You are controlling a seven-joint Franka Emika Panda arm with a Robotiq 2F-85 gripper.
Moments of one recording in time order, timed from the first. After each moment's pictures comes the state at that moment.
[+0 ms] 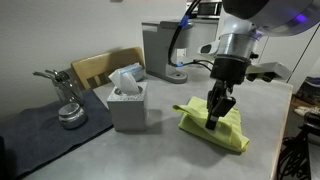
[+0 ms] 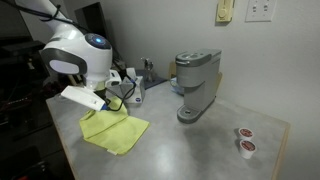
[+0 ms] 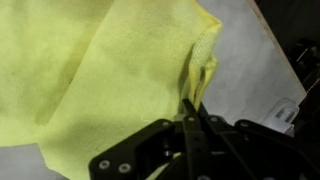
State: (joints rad) arm 0.04 0.15 0.14 -2.50 0.90 2.48 -1.17
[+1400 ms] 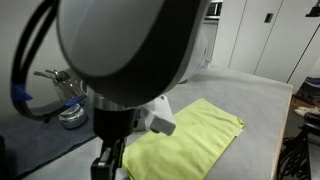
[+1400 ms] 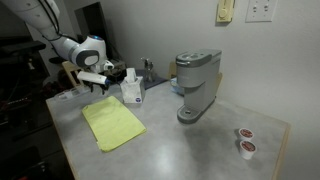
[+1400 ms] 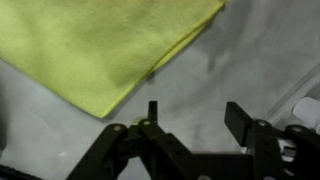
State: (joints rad) arm 0.26 0.66 0.32 -1.85 0.25 2.57 -0.47
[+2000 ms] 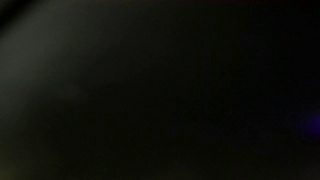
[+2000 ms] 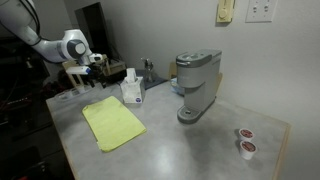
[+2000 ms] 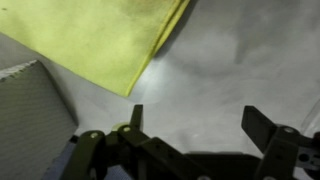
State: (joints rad) arm 0.72 0.62 -0.08 -1.78 -0.08 2.54 0.27
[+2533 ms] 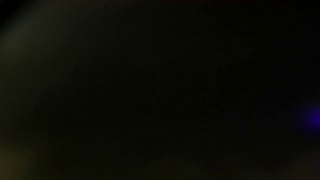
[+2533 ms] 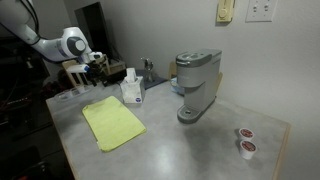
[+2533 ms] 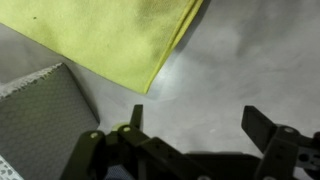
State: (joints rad) arm 0.73 0.61 -0.10 -1.78 -0.14 2.51 0.37
